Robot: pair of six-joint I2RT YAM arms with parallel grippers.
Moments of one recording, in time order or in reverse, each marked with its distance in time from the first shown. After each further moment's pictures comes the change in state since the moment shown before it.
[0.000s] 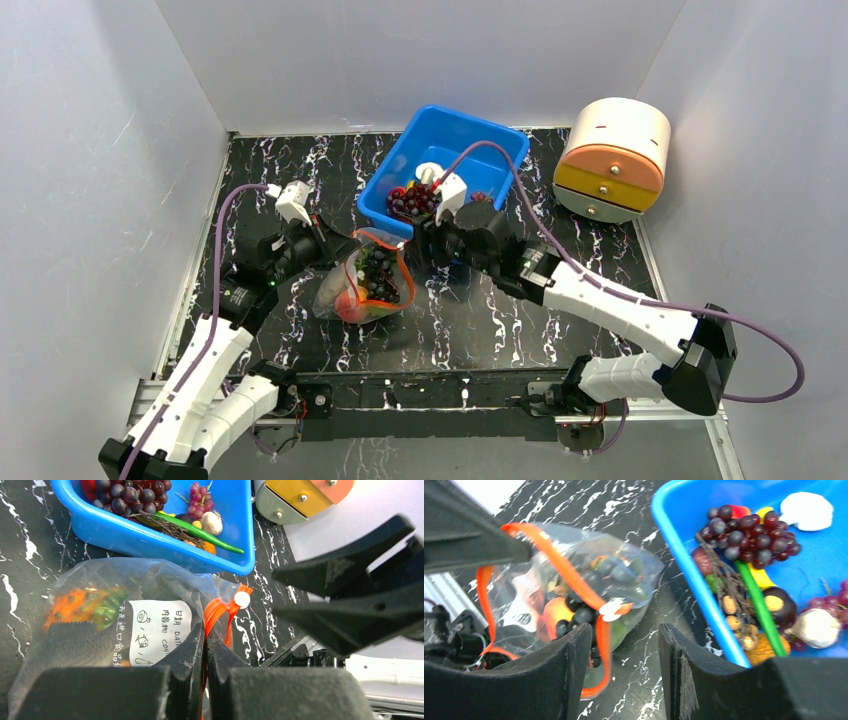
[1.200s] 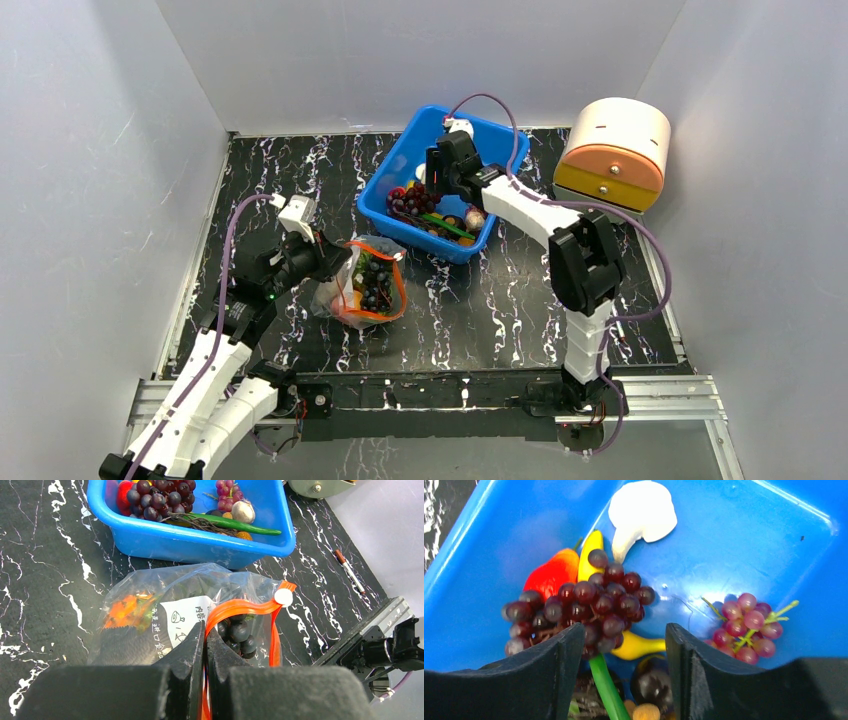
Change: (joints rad) left arm 0.000 -0.091 -0.090 0.008 -0.042 0.298; right arm -0.399 0.702 0.533 -0.149 0.112 0.082
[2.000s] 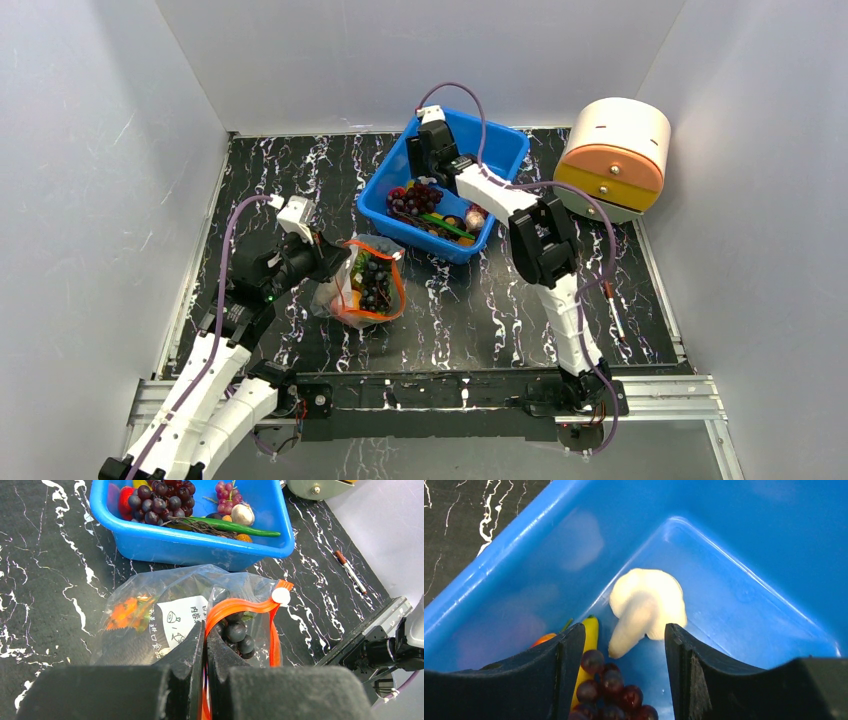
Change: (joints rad) left arm 0.000 -0.017 0.000 0.000 -0.002 0.015; right arm -0.020 0.367 0.356 0.129 0.028 -0.187
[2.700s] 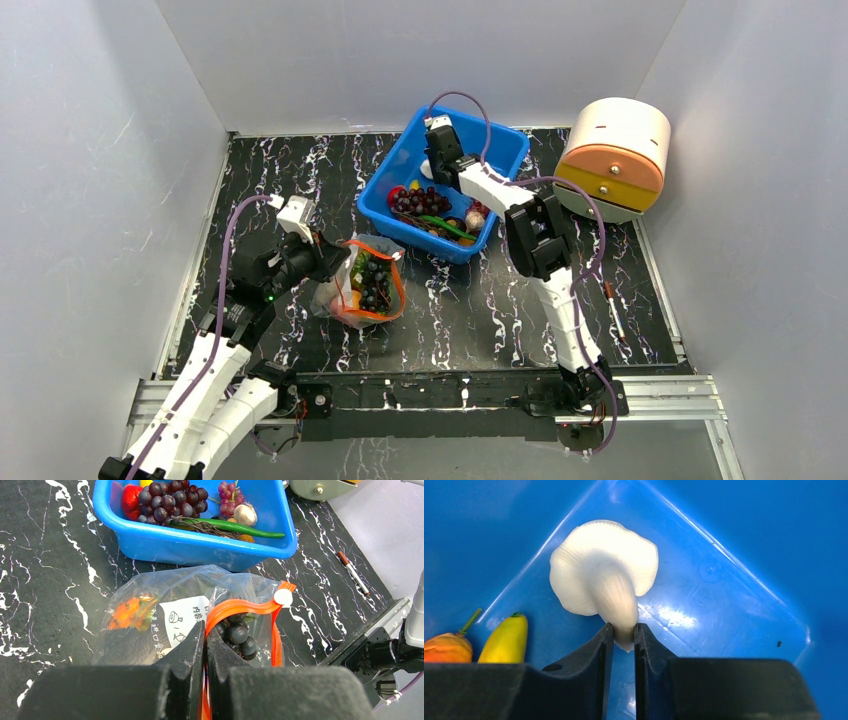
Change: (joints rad) left arm 0.000 0.002 0.000 -0.001 -0.008 0.002; right arm -0.049 0.133 0.115 -0.135 0.039 -0.079
